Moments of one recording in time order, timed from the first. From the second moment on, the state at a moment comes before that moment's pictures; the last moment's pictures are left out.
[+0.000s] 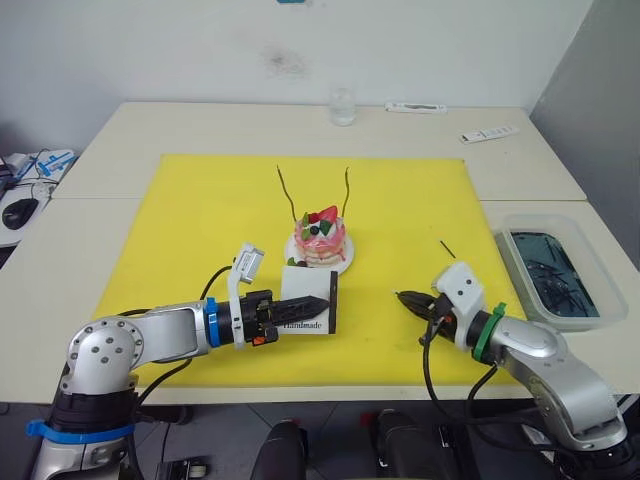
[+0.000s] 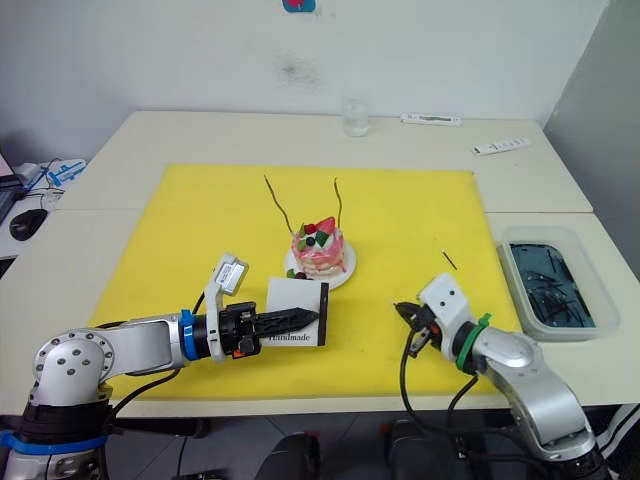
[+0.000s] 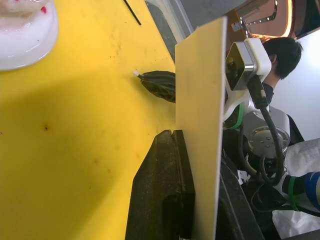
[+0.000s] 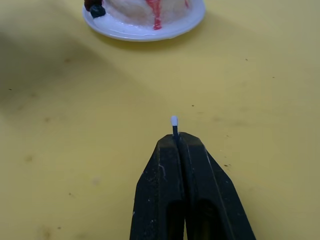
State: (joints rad) left arm -0.27 0.64 0.16 -0.26 -1.57 1.27 -0.28; right arm -0.07 -0.51 0.11 -0.54 0.25 0.68 0.57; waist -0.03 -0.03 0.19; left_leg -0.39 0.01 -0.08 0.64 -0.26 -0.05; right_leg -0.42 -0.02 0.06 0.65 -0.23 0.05
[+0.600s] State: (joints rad) left arm -0.37 0.58 0.11 -0.19 -1.58 1.25 -0.24; right arm -0.26 -0.70 0.02 -0.75 0.47 0.78 0.73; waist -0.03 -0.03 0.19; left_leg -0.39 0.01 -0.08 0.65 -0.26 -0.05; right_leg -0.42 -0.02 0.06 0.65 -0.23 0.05
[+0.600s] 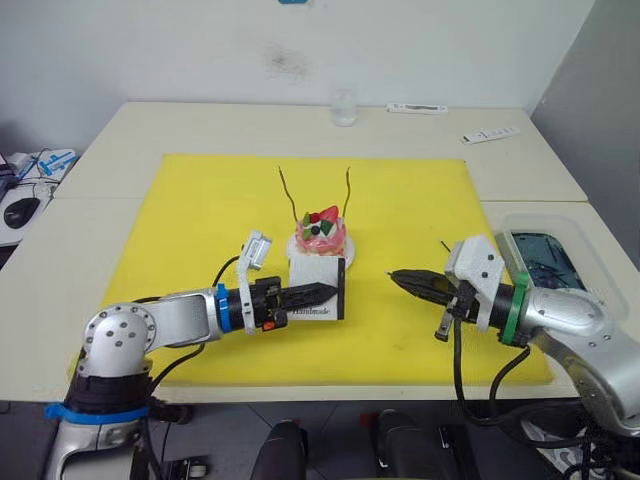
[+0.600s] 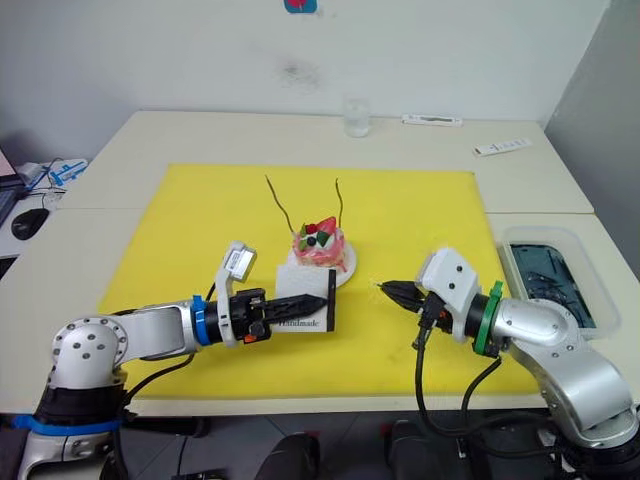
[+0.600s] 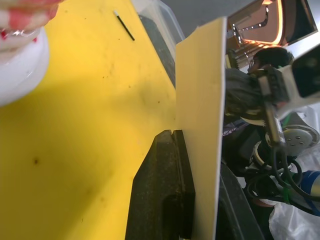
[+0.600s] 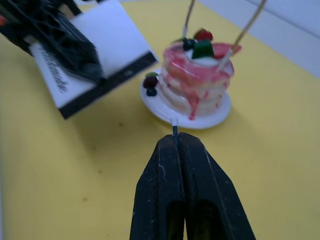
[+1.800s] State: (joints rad) left arm -0.42 0.58 0.08 -0.16 -1.54 1.27 -0.28; right arm -0.46 -0.74 0.30 -0.63 0.29 0.66 0.81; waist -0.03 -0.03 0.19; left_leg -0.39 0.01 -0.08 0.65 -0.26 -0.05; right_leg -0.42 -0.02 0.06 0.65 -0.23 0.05
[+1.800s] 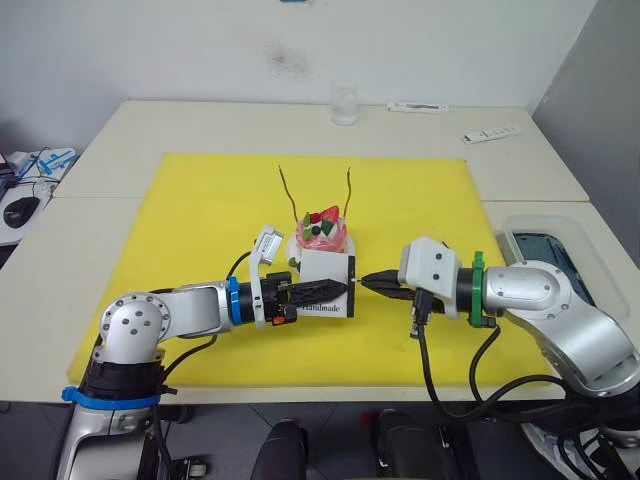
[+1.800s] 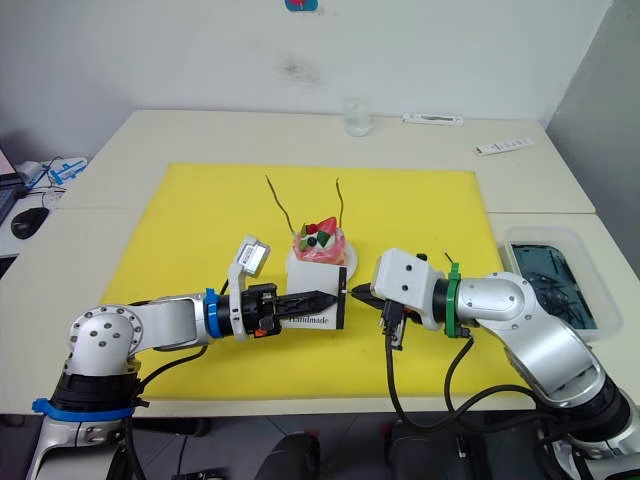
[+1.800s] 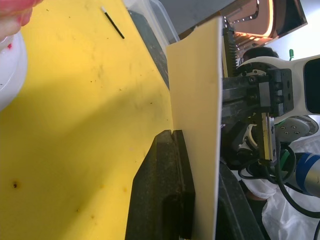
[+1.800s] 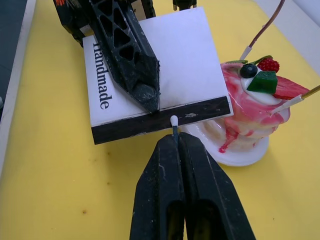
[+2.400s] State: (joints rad) left arm -0.44 0.62 0.15 -0.13 -1.59 1.26 -0.28; right arm -0.35 -0.82 0.30 -0.74 0.34 0.66 0.94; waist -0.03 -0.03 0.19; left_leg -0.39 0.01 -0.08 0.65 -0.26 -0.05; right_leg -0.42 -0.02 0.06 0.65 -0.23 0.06
